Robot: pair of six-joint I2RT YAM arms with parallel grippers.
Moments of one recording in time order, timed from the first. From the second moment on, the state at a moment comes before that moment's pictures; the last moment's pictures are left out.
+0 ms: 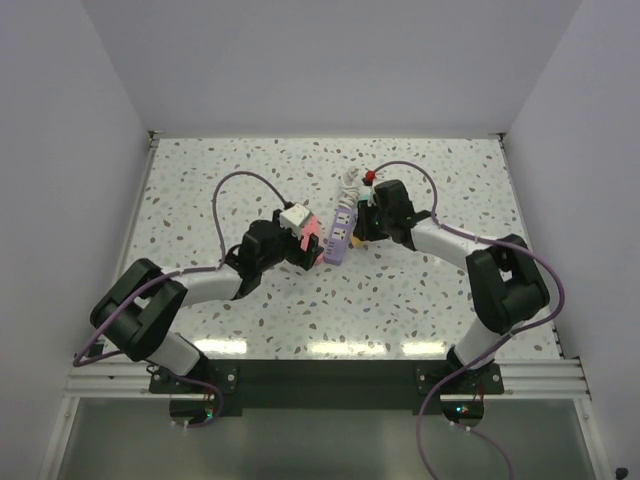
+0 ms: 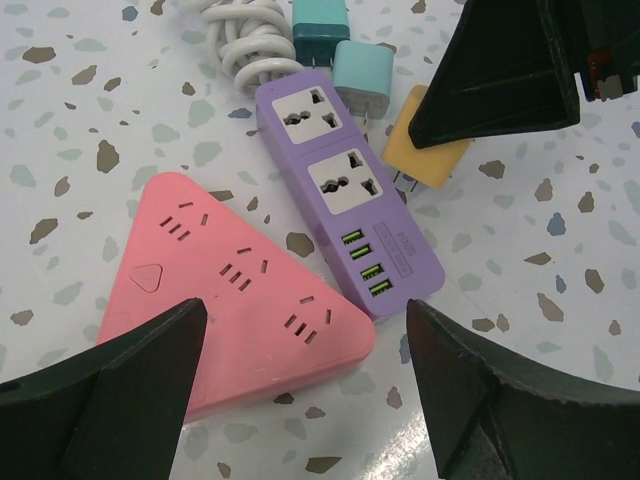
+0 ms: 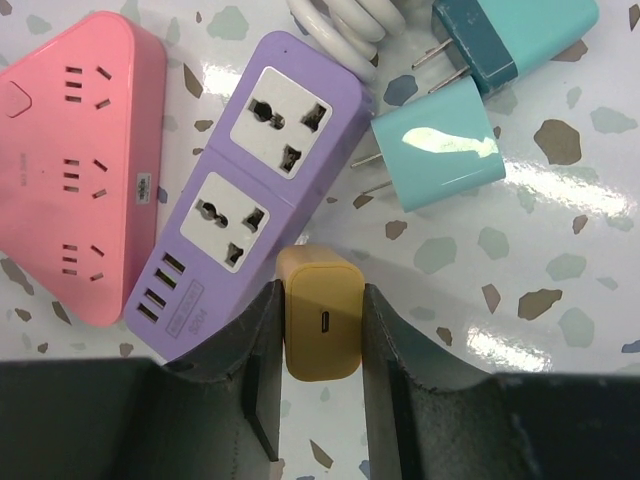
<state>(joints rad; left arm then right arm) -0.61 1.52 0.58 0.59 0.11 -0.04 0.46 1.69 1.01 -0.11 -0.07 0.27</state>
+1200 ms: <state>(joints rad) -0.52 1.33 0.40 0.60 -0.28 -0.25 0.60 1.78 1.31 -0.16 -0.11 0.29</state>
